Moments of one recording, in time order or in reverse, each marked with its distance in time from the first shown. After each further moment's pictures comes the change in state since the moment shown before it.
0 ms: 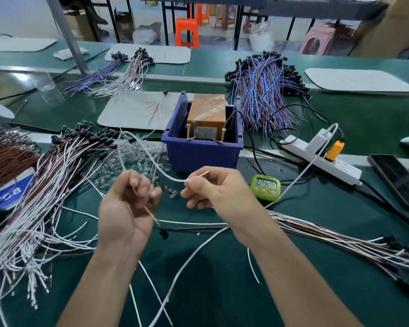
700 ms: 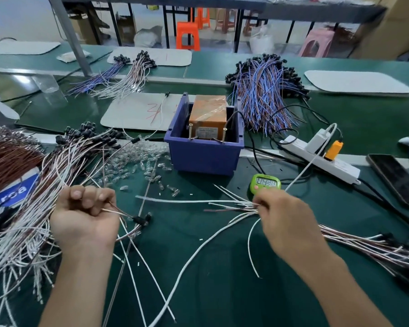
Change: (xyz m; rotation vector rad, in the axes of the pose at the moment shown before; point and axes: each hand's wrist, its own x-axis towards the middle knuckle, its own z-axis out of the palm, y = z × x) left_hand 0.011 0.037 -0.048 -0.351 0.278 0.248; right_hand -0.051 0.033 -0.070 -1.173 0.358 -0.095
